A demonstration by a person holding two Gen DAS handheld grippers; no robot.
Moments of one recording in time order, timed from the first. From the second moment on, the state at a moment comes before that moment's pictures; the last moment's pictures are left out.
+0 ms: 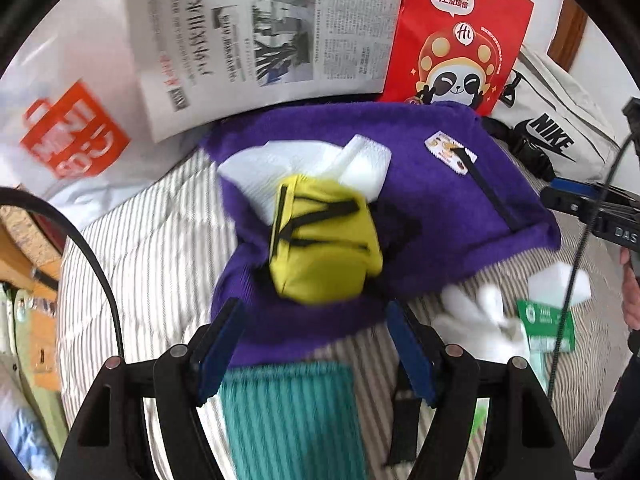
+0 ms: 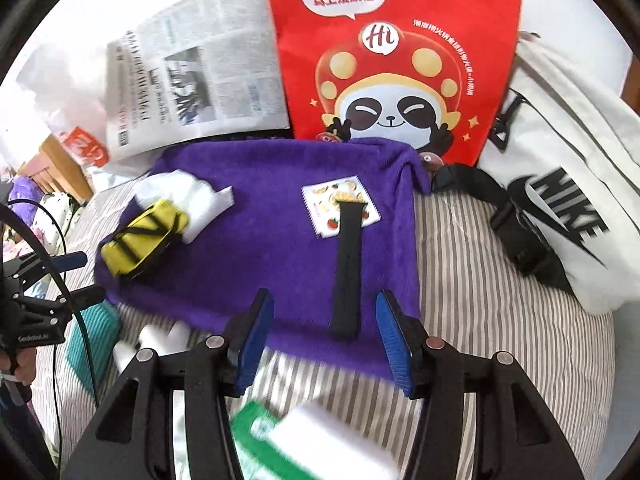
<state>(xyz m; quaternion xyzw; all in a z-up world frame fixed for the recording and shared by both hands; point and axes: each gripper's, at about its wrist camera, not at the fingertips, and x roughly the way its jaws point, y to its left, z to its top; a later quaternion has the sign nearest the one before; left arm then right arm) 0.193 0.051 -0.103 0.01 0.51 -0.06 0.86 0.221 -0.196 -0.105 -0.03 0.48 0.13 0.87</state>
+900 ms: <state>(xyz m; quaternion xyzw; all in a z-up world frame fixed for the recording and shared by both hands) 0.114 0.070 -0.168 0.00 0.53 -0.01 0.85 0.134 -0.207 -0.113 0.01 0.49 0.15 0.86</state>
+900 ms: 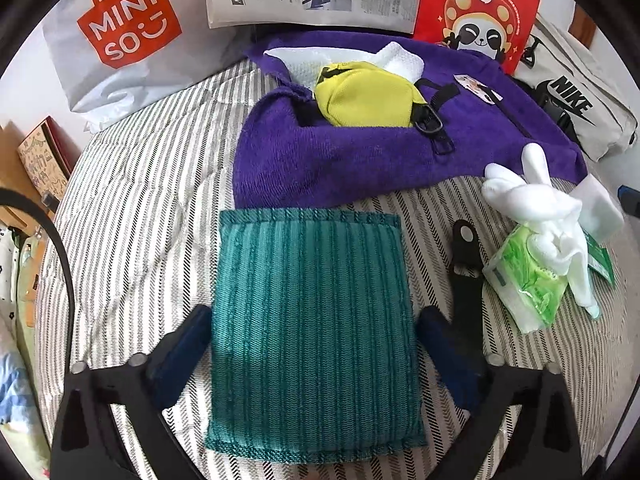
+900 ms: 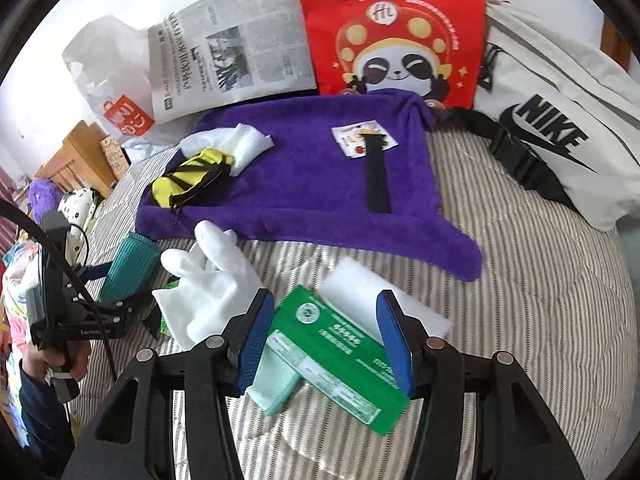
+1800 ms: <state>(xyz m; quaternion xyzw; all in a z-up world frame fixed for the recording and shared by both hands) 0.102 0.069 -0.166 0.00 0.49 -0.01 0.87 0.149 -0.200 -0.136 -0.11 0.48 0.12 0.86</state>
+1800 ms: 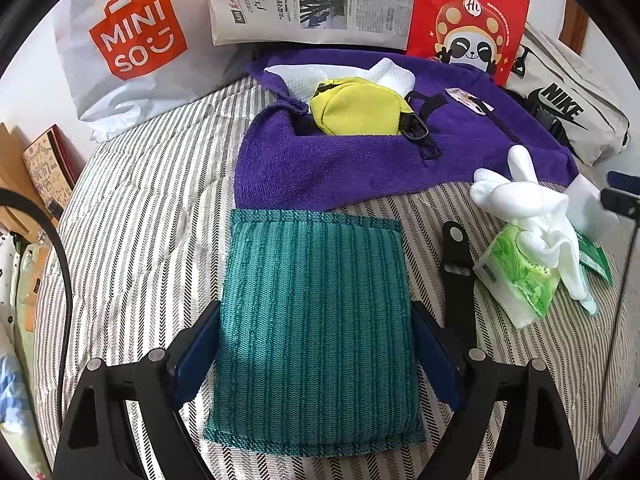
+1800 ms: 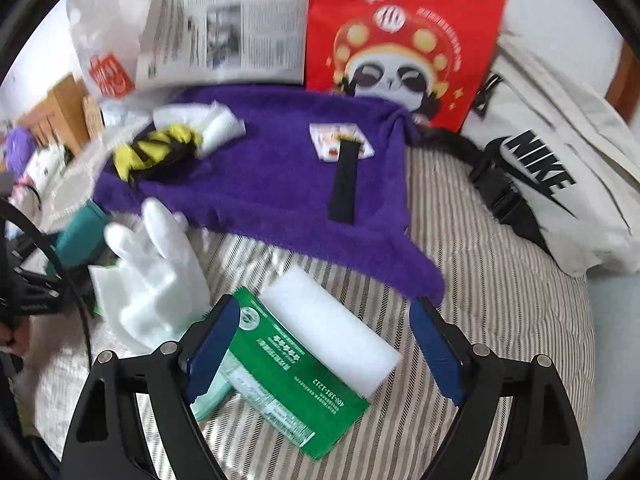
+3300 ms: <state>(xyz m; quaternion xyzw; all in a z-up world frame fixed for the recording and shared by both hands) 0.101 0.066 -0.167 0.01 0.50 -0.02 0.87 0.146 -0.229 -0.130 -0.05 0.48 0.13 0.87</state>
